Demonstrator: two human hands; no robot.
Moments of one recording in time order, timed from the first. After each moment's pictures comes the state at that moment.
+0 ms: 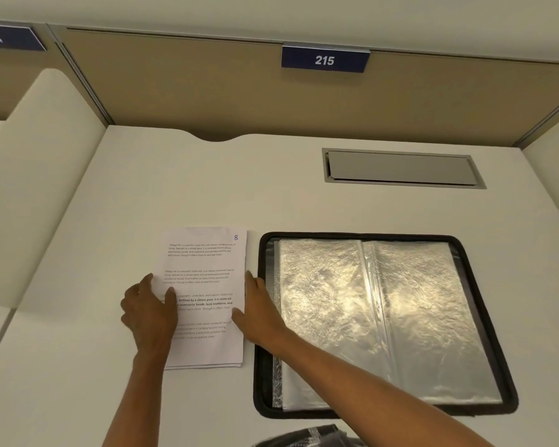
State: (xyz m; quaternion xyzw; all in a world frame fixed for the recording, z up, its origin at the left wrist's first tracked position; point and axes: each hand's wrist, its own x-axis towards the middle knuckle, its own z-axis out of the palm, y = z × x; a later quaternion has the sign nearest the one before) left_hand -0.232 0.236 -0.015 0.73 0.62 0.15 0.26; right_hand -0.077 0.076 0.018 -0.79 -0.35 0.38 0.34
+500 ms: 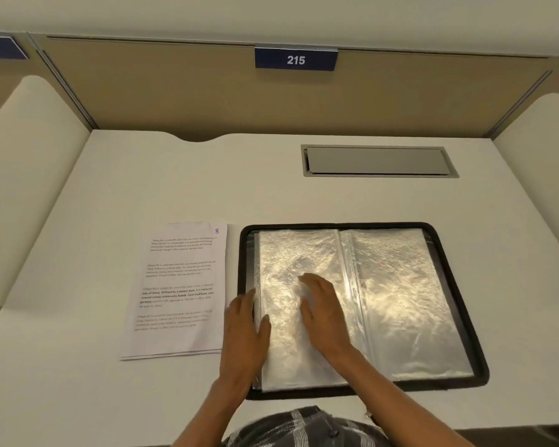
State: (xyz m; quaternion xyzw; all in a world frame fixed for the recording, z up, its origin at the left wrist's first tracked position) left_hand -0.161 0.035 0.016 0.80 0.39 0.13 0.43; right_hand -0.012 -0.078 0.004 -0.86 -0.35 0.10 0.36
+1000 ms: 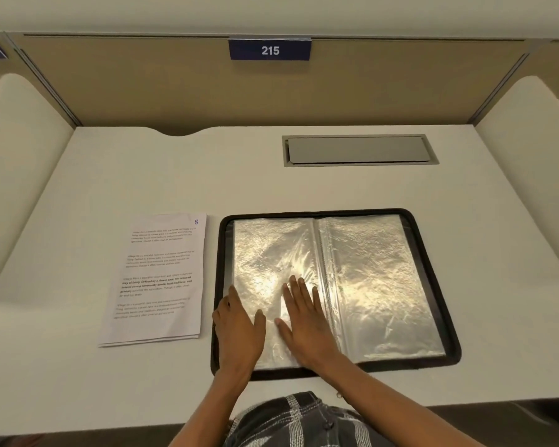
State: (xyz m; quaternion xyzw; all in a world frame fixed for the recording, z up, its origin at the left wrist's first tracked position) left_hand -0.138 -0.014 0.020 0.78 0.49 0.04 0.37; right_hand -0.025 -0.130 -0.029 -0.87 -0.47 0.14 0.10
